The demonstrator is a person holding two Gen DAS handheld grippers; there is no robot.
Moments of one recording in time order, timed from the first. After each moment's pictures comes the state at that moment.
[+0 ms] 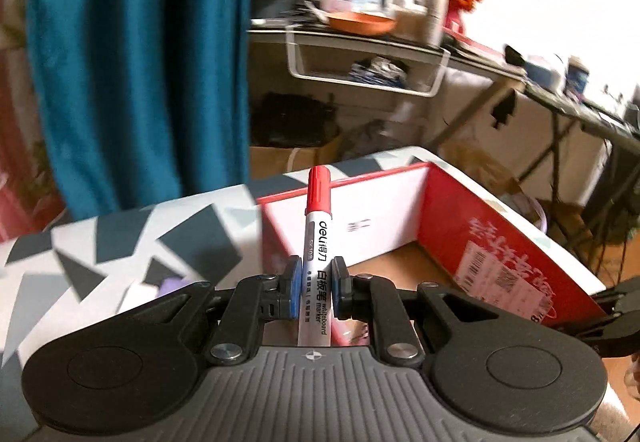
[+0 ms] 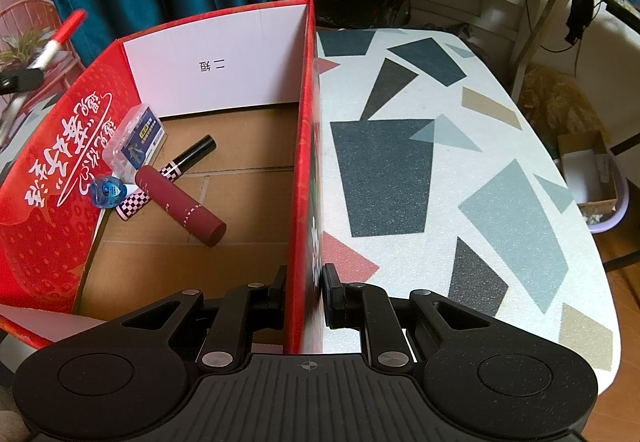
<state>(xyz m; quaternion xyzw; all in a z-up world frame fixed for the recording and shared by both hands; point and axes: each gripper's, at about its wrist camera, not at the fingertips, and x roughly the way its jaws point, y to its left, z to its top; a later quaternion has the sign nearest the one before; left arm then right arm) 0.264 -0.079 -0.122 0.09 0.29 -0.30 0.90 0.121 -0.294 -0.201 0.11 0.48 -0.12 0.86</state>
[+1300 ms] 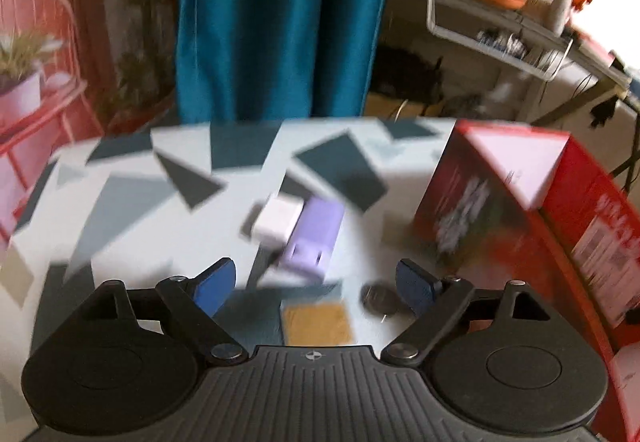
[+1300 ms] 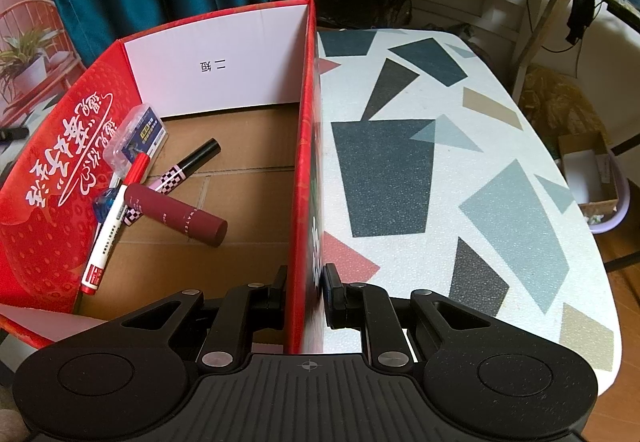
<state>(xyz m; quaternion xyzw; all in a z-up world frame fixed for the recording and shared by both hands) 0.314 0.027 -0.180 0.05 0.38 -0.17 0.91 0.122 -0.293 -0.200 0.11 0.48 -0.12 0.86</state>
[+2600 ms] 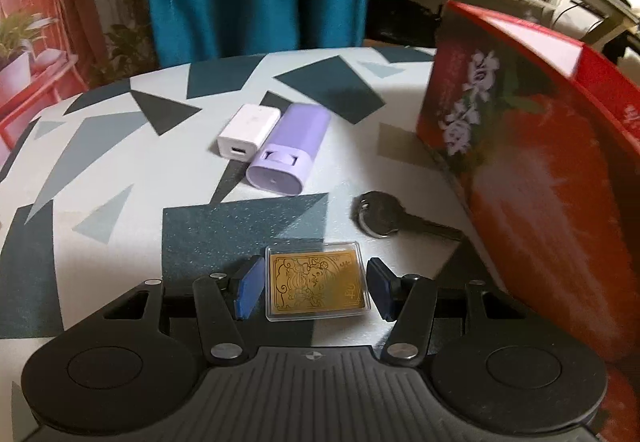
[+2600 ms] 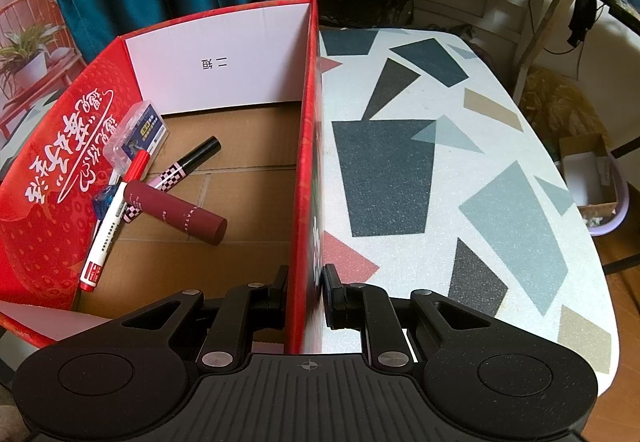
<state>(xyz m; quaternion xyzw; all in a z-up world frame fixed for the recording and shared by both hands) 0.292 0.012 -0.237 0.08 0.40 -0.17 0.90 0.123 -0.292 -0.200 0.11 0.48 -0.12 0.86</state>
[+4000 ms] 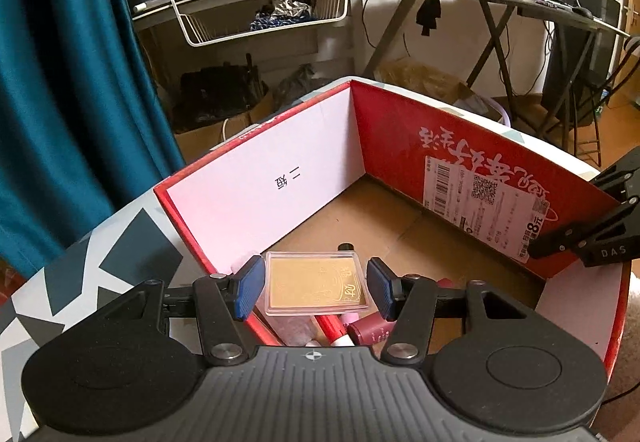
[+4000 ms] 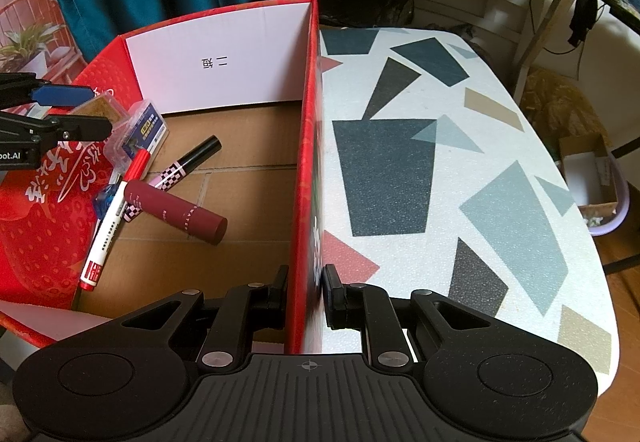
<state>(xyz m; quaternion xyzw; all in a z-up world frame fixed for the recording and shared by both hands) 0.269 -0.122 -0.167 0.23 0.30 -0.38 0.84 0.123 -0.292 -0.199 0.11 0.48 -0.12 0.86</state>
